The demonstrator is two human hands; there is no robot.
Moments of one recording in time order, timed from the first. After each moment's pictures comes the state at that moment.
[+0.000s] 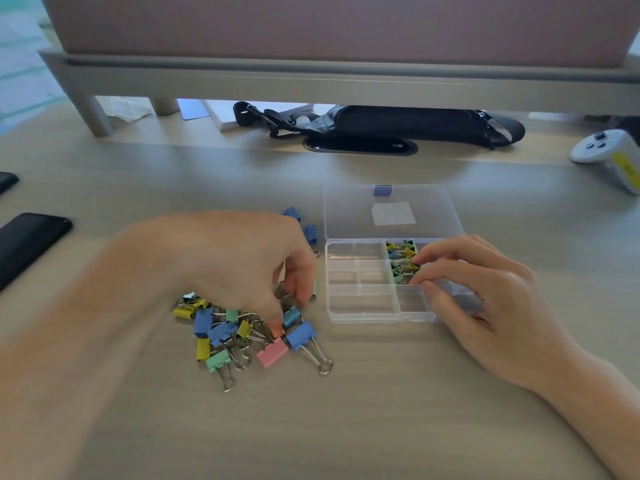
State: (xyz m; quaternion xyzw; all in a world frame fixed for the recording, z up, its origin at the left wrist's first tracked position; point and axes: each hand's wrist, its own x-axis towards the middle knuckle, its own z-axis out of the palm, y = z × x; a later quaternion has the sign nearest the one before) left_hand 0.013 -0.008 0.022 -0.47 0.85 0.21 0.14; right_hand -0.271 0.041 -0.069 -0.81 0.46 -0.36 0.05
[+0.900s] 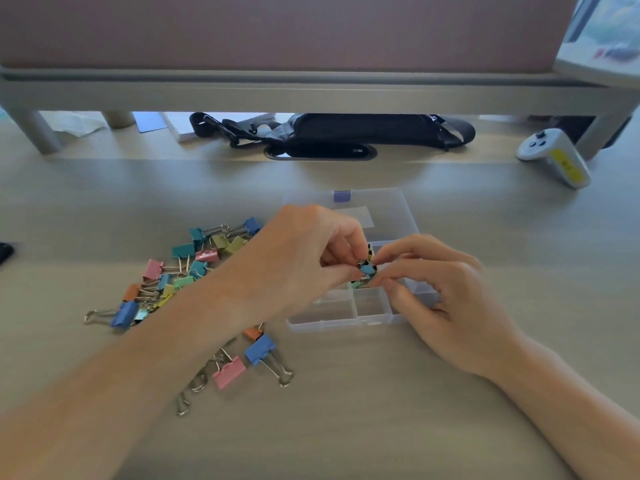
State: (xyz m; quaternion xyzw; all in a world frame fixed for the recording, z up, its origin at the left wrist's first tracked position) left_hand -0.060 -0.005 -0.010 -0.42 0.84 0.29 -0.21; right_hand -0.273 0.039 -0.069 -0.78 0.47 -0.40 0.11
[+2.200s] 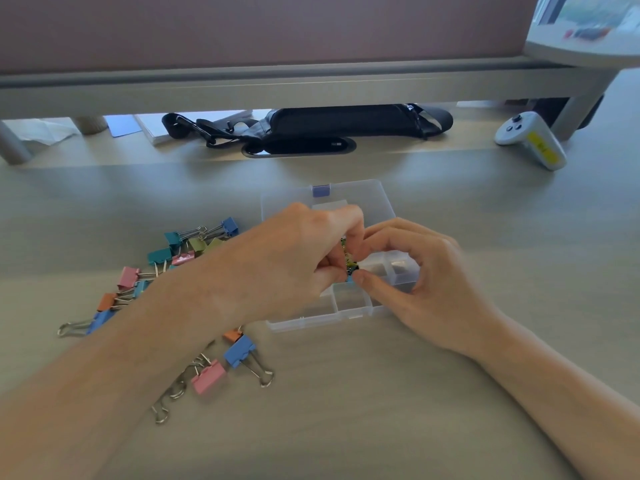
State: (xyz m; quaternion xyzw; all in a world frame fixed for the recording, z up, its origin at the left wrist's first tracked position) left_hand -0.074 -0.004 0.002 -0.38 0.90 0.20 -0.11; right_hand -0.275 0.035 -0.063 -0.74 0.47 -0.44 0.18
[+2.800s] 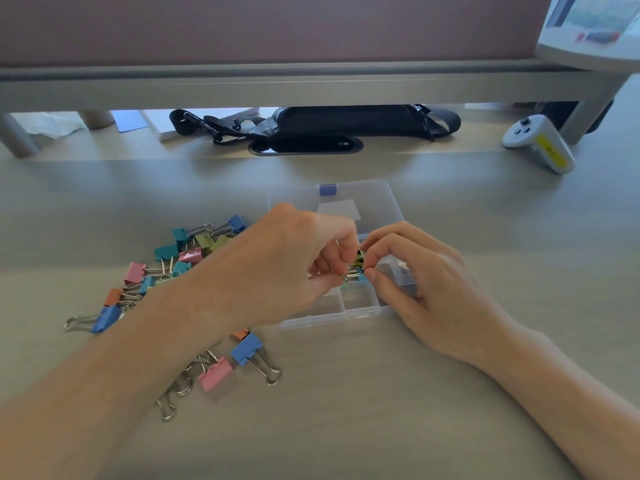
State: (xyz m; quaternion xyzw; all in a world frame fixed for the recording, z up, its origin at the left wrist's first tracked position) left_hand -0.060 -0.002 -0.006 -0.37 0.89 0.21 -0.17; right_hand -0.276 0.036 -0.068 -0.80 0.46 -0.36 0.10
